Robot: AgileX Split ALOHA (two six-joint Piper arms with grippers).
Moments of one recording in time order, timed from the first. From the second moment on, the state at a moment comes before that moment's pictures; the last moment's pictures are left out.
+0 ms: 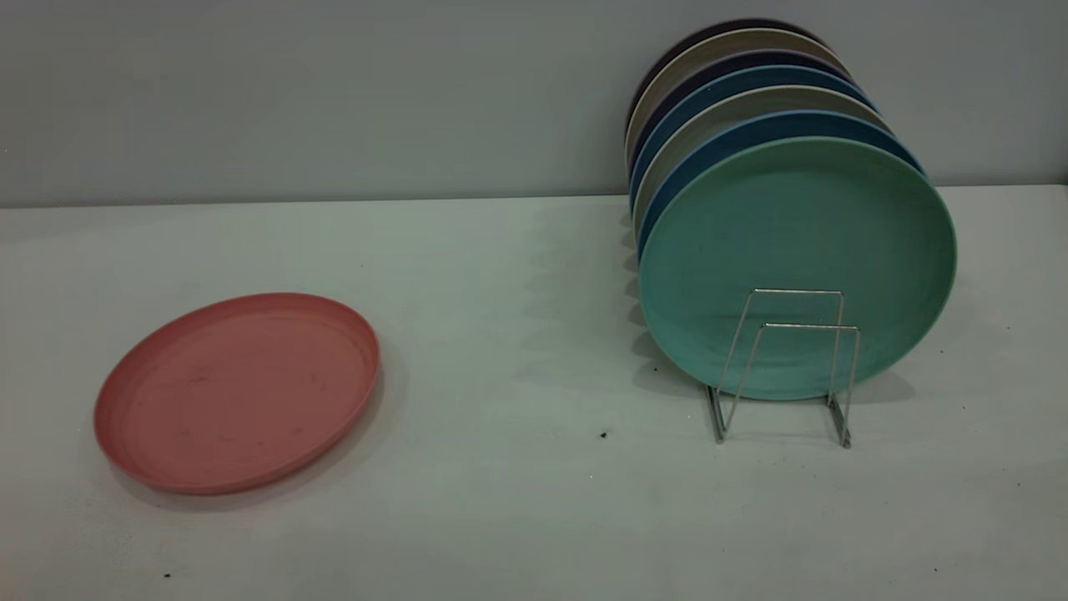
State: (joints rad) left arm -0.08 -0.02 -0.49 -0.01 1.13 0.07; right arm 0.13 -0.02 -0.49 0.01 1.17 -0.07
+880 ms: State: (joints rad) left arm -0.11 0.46 -0.52 0.15 0.81 -0.15; right arm 0.25 0.36 -0.50 0.06 0.94 -0.05
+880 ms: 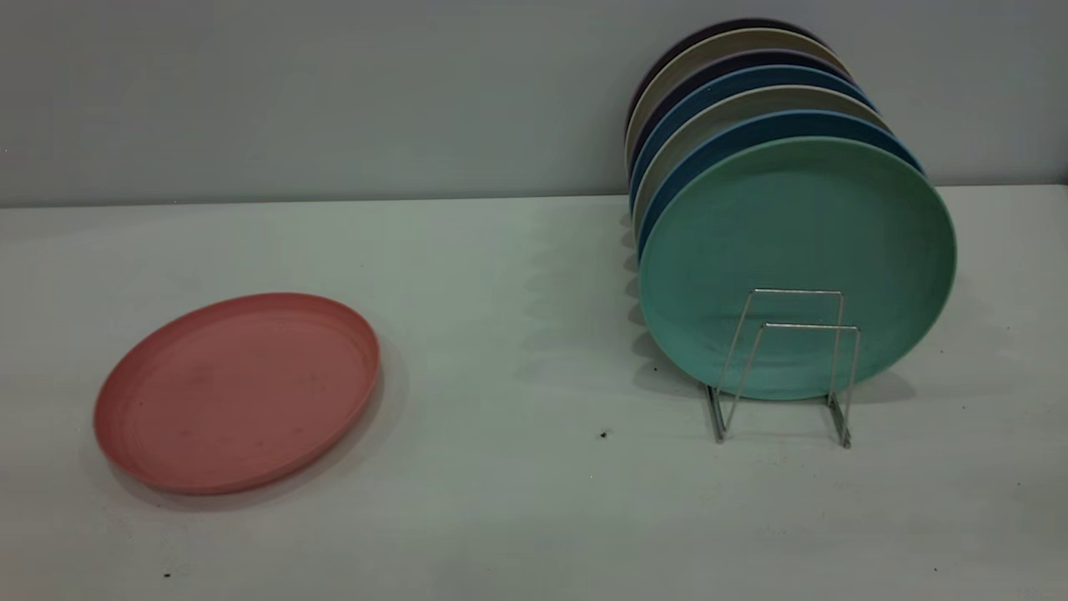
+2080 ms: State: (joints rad) left arm 0.02 1.81 -0.99 0.21 0.51 -0.21; right arm 0.25 0.90 -0.67 0.20 0.69 -0.13
